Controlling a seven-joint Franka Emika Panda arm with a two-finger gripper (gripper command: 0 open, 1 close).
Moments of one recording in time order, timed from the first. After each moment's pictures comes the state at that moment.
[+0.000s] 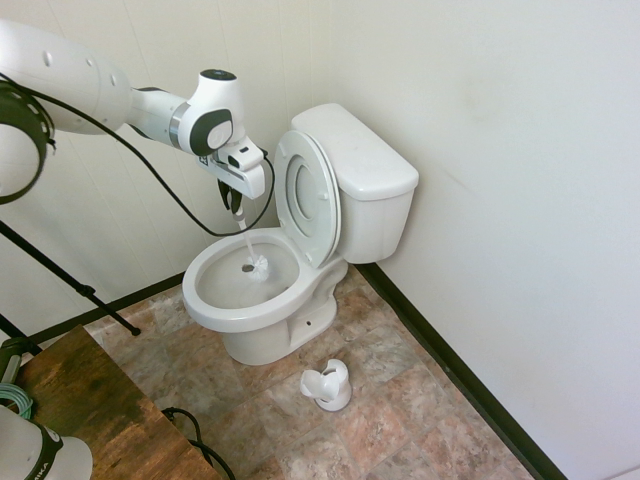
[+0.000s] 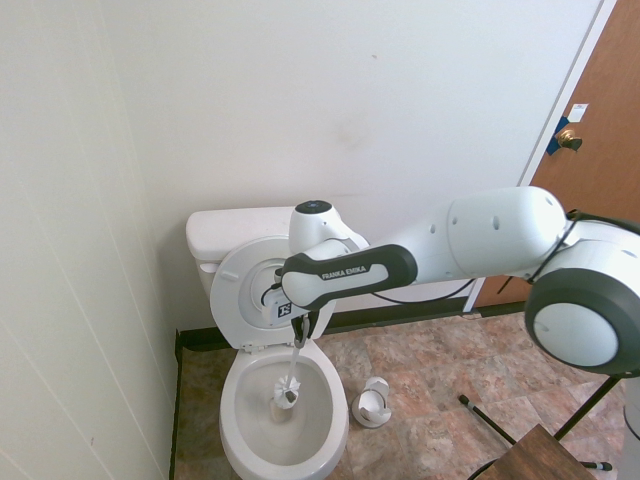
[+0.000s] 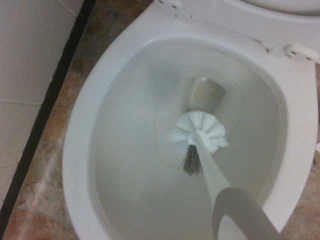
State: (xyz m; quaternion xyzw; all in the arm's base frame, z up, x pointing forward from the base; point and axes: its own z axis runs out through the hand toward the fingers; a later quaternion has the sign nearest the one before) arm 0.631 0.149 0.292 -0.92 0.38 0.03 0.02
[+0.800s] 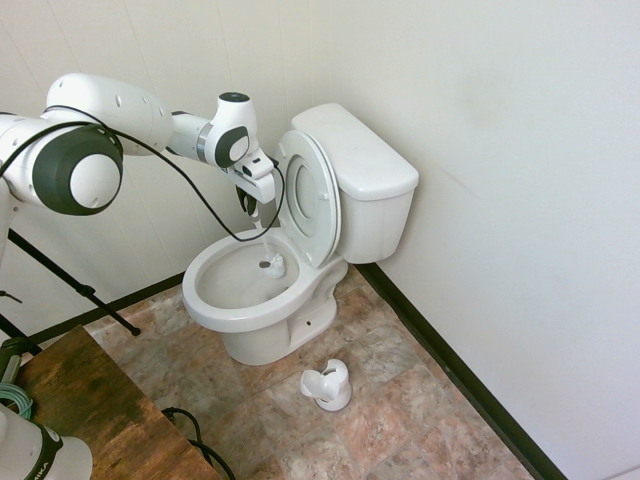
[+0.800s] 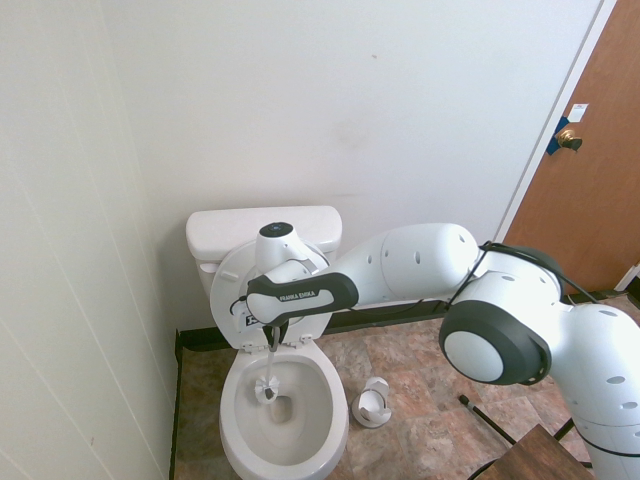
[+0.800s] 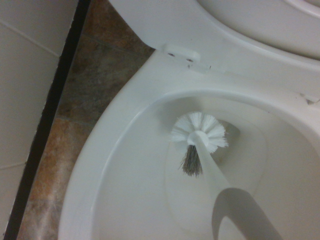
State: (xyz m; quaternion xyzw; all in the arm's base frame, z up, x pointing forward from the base) arm 0.700 0.195 0.217 -0.91 0.42 0.00 0.01
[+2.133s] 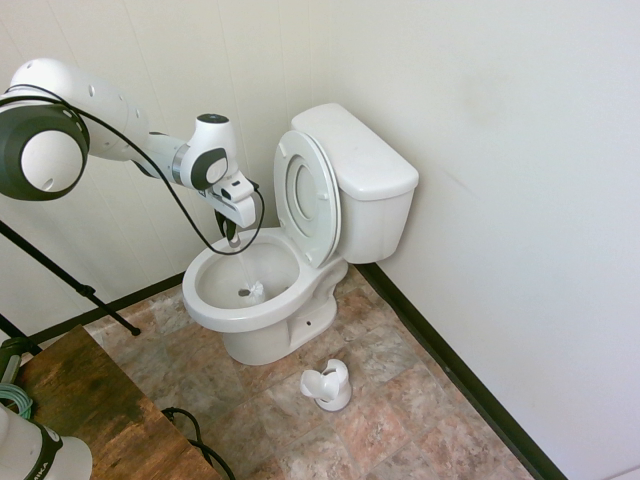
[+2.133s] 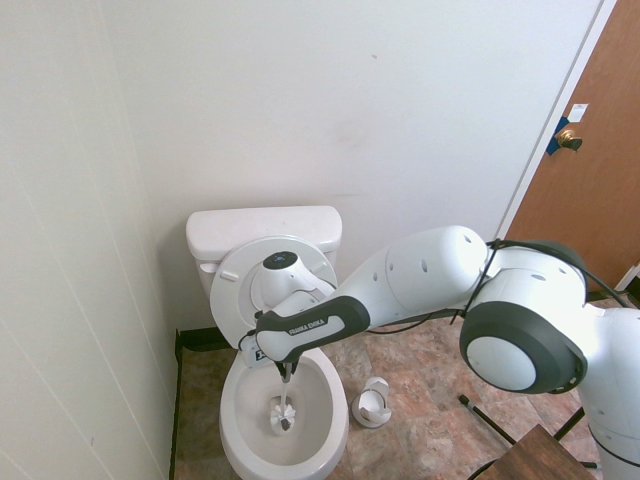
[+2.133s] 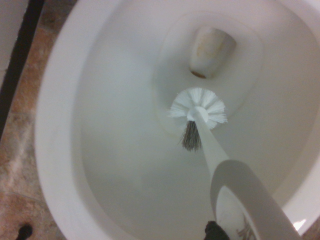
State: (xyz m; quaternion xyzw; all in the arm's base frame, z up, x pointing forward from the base) arm 0.614 0.173 0.194 -0.91 0.41 0.04 -0.02
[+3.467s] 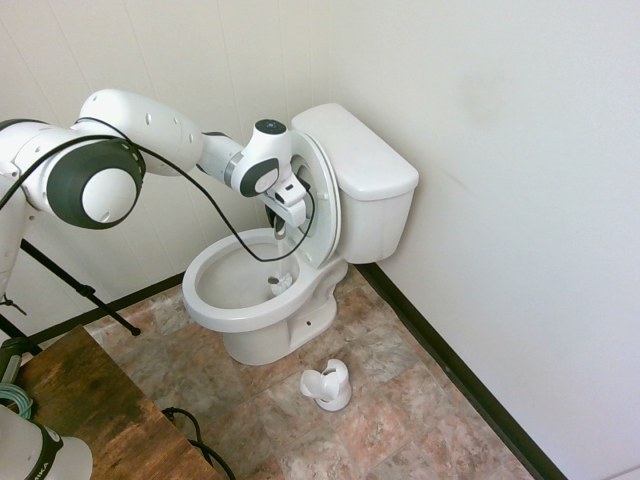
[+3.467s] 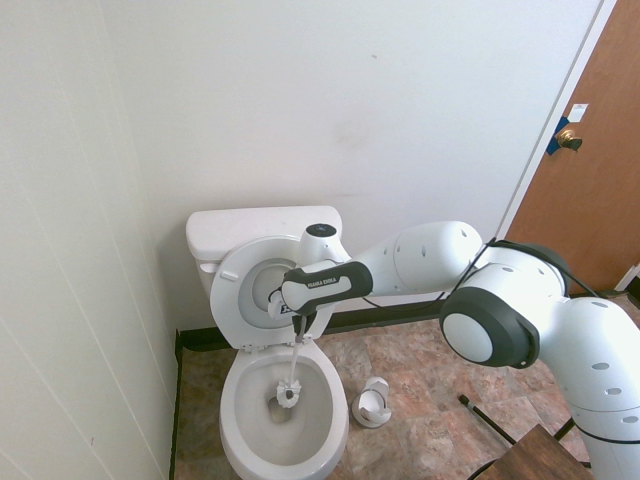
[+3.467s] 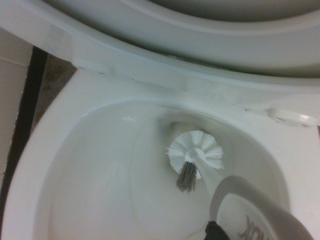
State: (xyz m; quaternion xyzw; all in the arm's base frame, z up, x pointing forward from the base) arm 0.710 0.104 0.191 -0.90 0.44 -0.01 0.06
